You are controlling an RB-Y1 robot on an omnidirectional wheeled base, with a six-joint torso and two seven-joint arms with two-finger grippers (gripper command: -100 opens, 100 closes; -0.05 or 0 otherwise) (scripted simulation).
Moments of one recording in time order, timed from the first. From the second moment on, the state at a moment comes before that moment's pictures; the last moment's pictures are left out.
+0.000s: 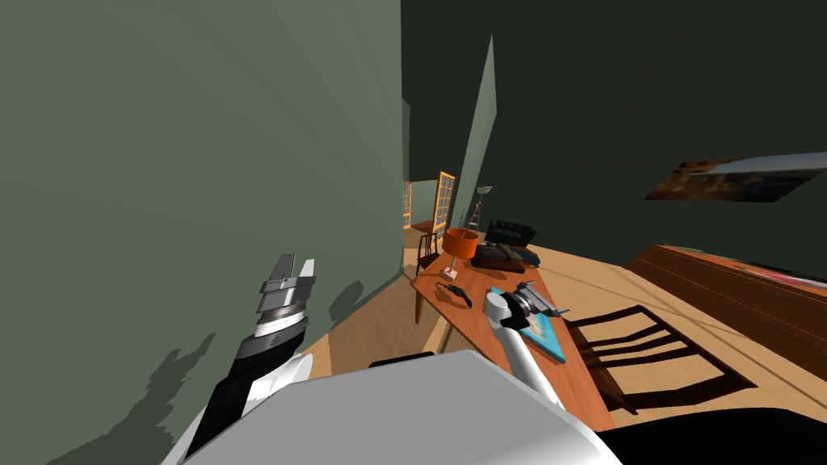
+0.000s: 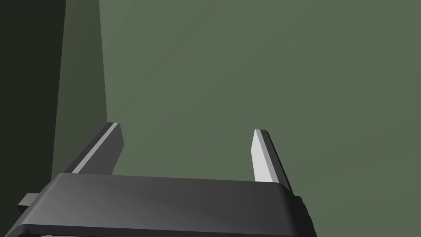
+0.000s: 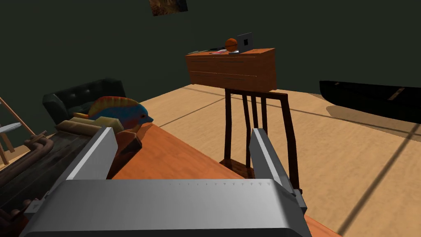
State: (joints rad) left arm 0.53 0.04 0.06 -2.27 0.05 -0.54 -0.13; right arm 0.03 -0.28 -0.40 -1.41 -1.58 -1.14 -0.39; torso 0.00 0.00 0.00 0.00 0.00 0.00
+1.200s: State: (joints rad) left arm 0.53 0.04 0.06 -2.27 0.05 -0.54 -0.13; right arm -0.11 -0.32 -0.47 -1.17 -1.95 -1.25 -0.50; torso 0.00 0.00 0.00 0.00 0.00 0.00
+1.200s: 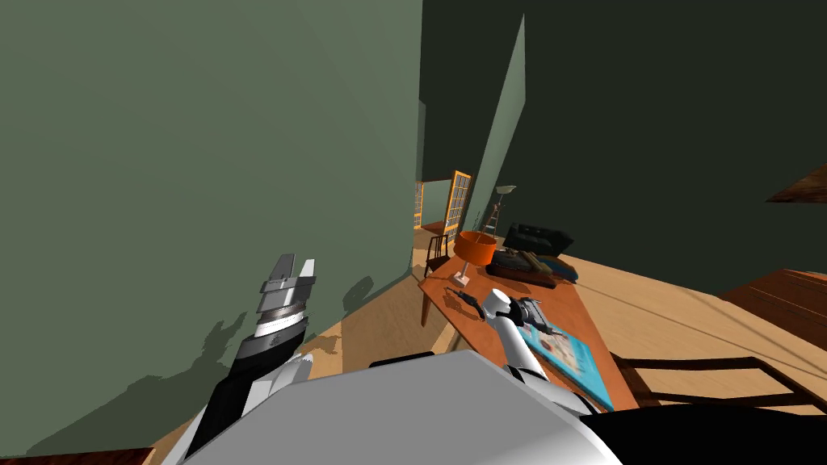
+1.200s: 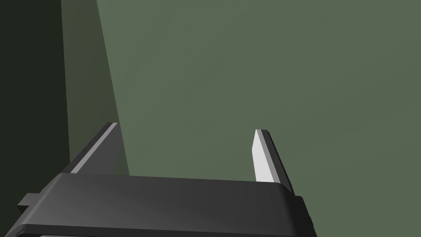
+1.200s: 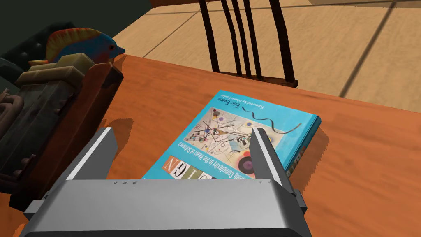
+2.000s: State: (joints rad) left arm 0.53 0.04 0.06 -2.27 0.05 -0.54 -0.13; right arm -0.21 -0.34 -0.51 -0.99 -2.18 -1.30 -0.57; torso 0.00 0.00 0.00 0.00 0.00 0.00
